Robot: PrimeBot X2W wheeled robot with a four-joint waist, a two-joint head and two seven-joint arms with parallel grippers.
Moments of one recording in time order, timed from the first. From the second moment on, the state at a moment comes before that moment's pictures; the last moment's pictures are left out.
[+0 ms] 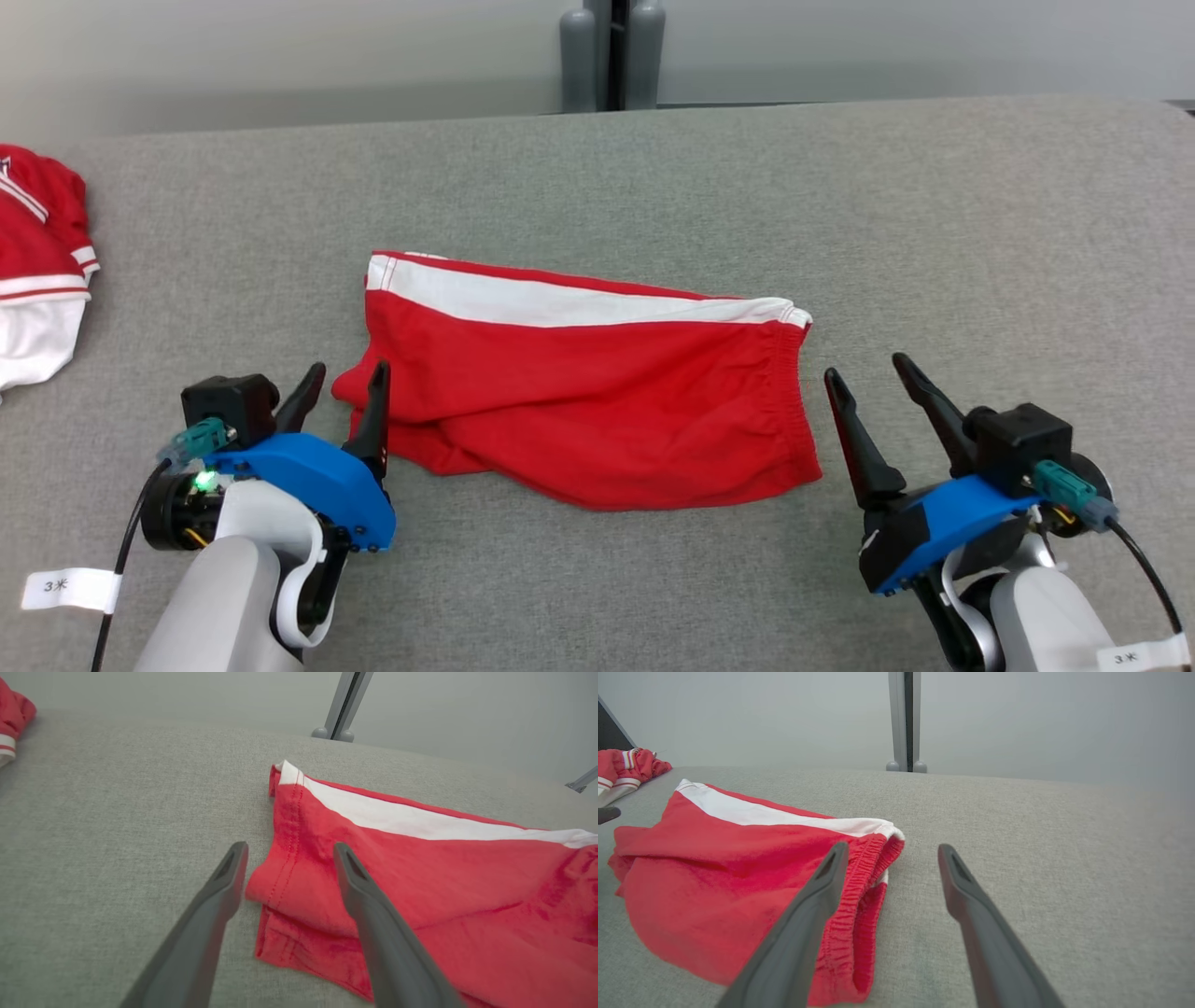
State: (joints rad) left arm -0.34 0.22 -0.26 0.42 -0.50 -0.06 0.07; right arm -0.22 -0.07 0.10 0.19 0.14 0.13 -0.01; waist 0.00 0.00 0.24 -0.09
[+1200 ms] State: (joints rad) left arm -0.11 0.15 -0.25 0.31 -0.62 0.01 0.10; right arm -0.09 -0.05 0.02 0.08 0.12 0.13 0.01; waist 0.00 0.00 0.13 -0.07
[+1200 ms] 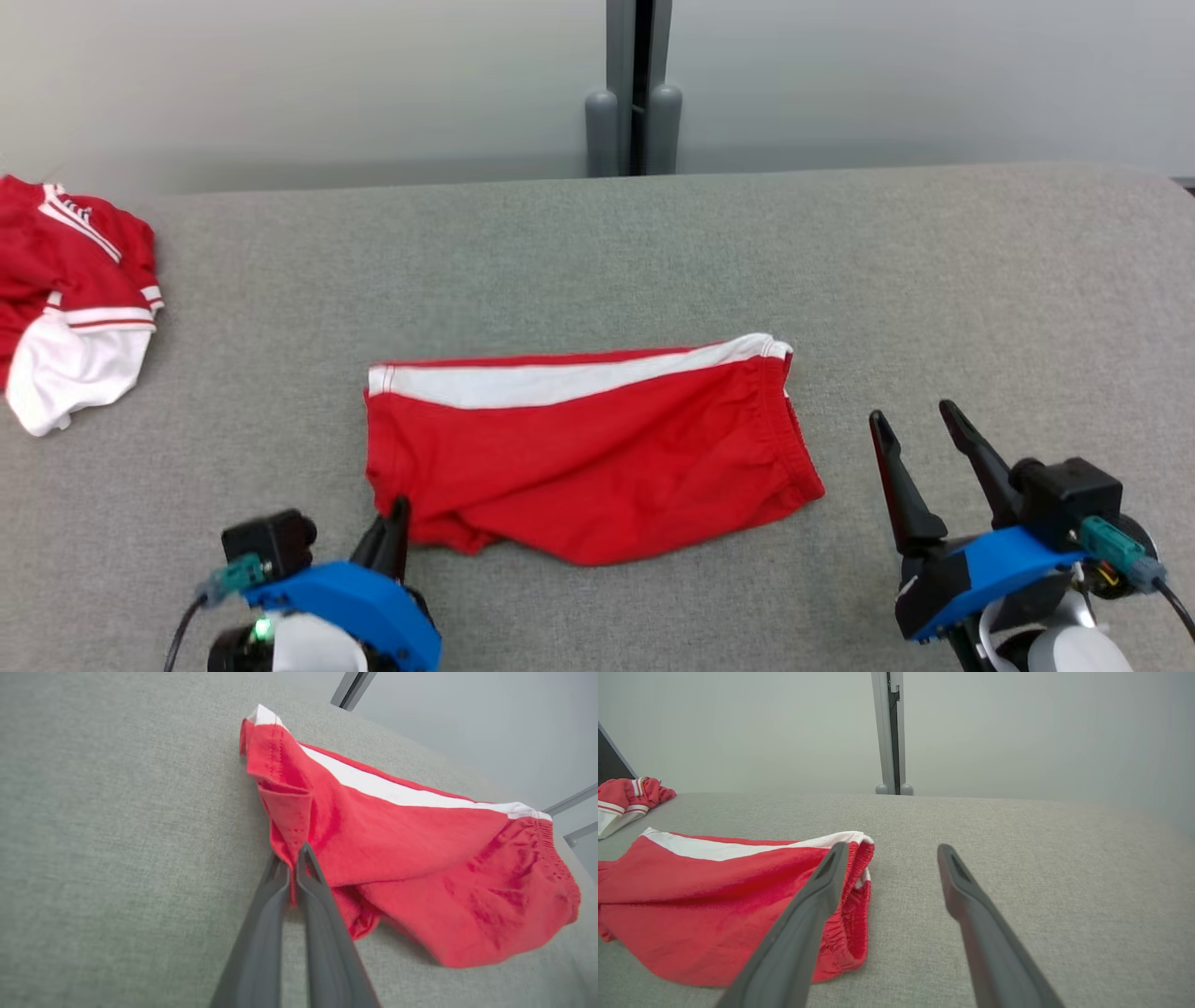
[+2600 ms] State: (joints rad) left arm -0.11 0.13 -0.27 0.31 -0.51 0.02 -0.24; right arm -0.33 -0.05 -0.04 0.51 0.04 0.13 0.32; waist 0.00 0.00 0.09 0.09
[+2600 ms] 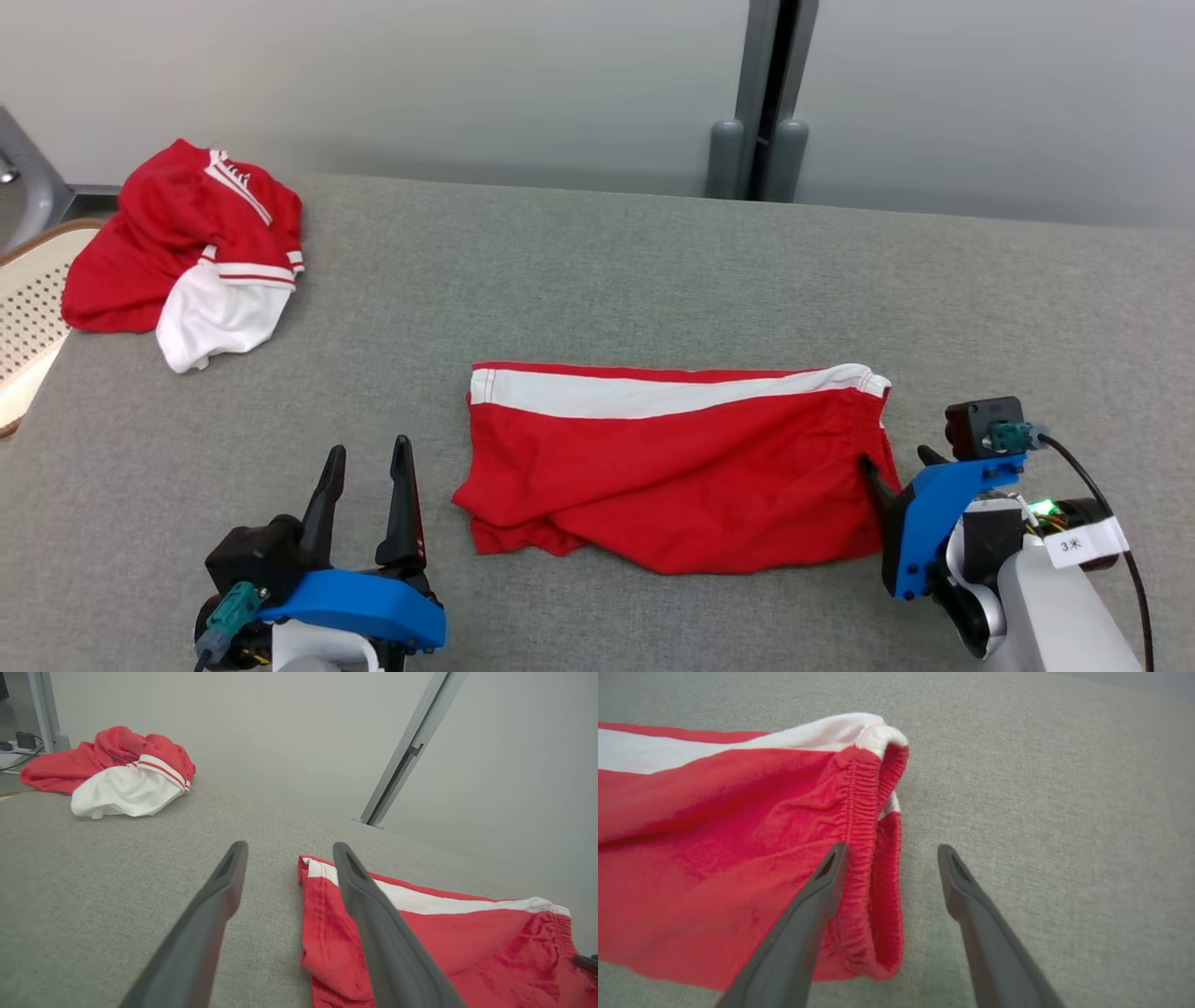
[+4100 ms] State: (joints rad) left arm -0.09 0.13 -0.35 0.28 -0.47 0.03 -0.22; right arm -0.33 -0.09 0.12 0.25 0.48 0.13 0.50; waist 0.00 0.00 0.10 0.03
